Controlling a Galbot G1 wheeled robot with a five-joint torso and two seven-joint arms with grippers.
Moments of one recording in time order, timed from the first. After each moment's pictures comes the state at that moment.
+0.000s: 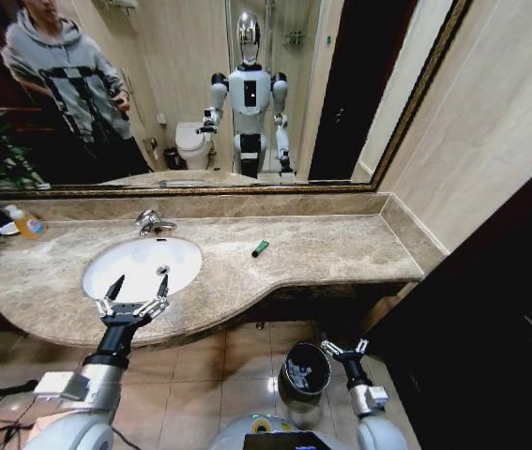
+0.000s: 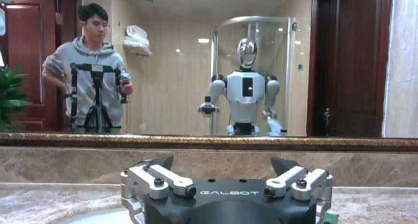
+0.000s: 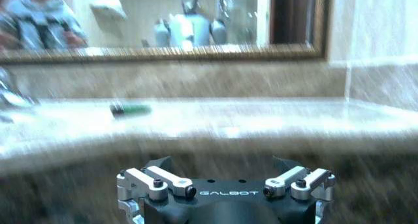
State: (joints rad) left arm 1.84 -1.36 -0.82 -2.47 -0.37 0.04 0.05; right arm -1.74 1.43 0.55 1.91 0.14 0.36 -0.06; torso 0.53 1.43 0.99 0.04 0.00
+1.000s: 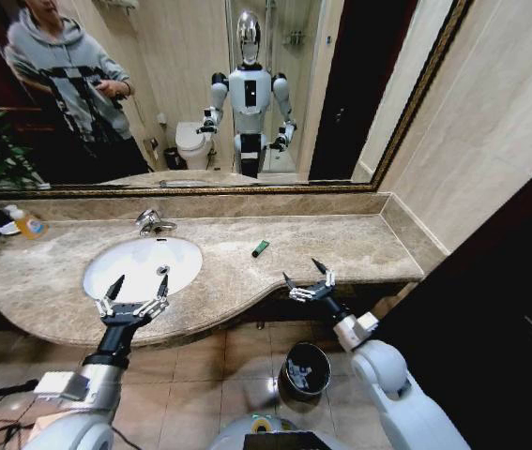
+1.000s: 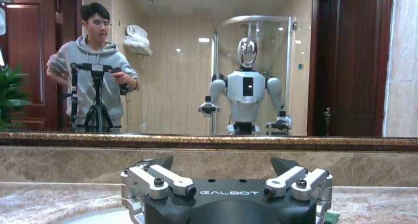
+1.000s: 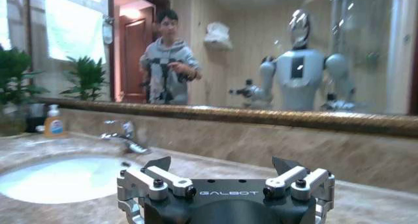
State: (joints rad) left arm 1.84 -1.36 -0.82 -2.47 -0.37 0.04 0.05; right arm -1.35 1.16 0.34 2.08 0.29 -0.03 -0.18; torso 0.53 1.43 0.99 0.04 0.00
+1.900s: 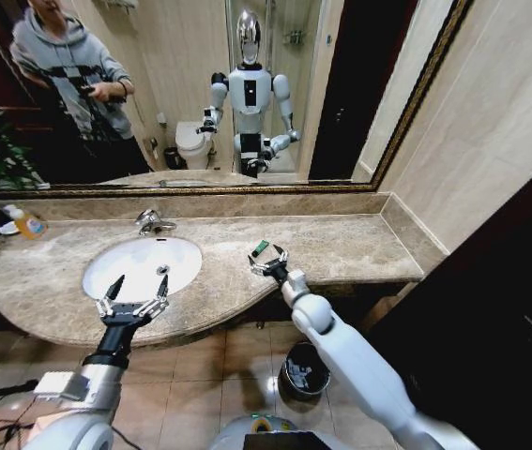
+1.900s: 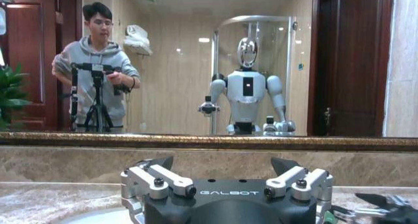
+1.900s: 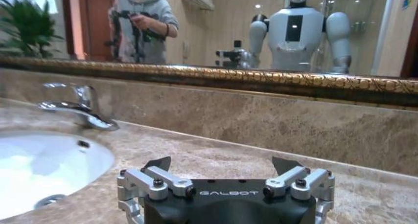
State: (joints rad) left arm 1.84 -1.36 -0.82 -2.47 -0.37 0.04 0.05; right arm -0.80 1.29 -0.08 1.67 0.29 -0.22 0.21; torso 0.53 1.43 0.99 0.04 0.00
